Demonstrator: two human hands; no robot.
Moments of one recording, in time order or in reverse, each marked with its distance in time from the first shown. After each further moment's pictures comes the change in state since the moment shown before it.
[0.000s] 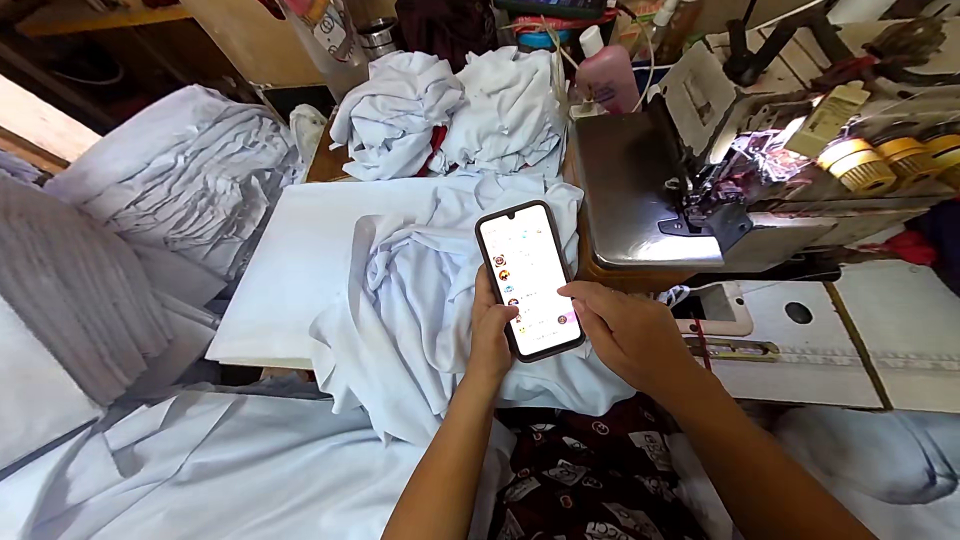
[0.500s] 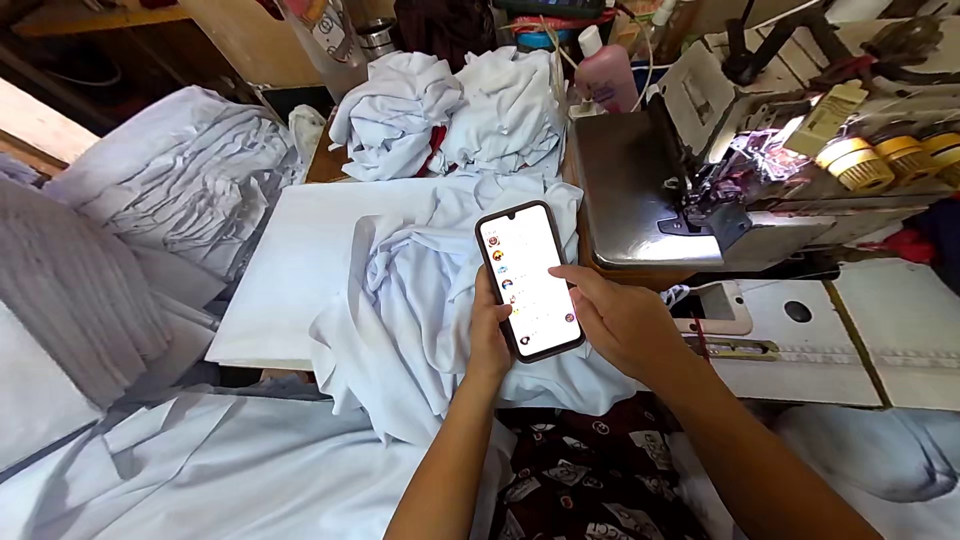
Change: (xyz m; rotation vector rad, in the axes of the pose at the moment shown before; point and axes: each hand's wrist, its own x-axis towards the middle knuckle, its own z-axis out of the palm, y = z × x) left_hand 0.000 -0.004 -0.003 -0.057 -0.034 0.046; right_hand 0.012 -0.001 0.001 -0.021 -0.033 0.028
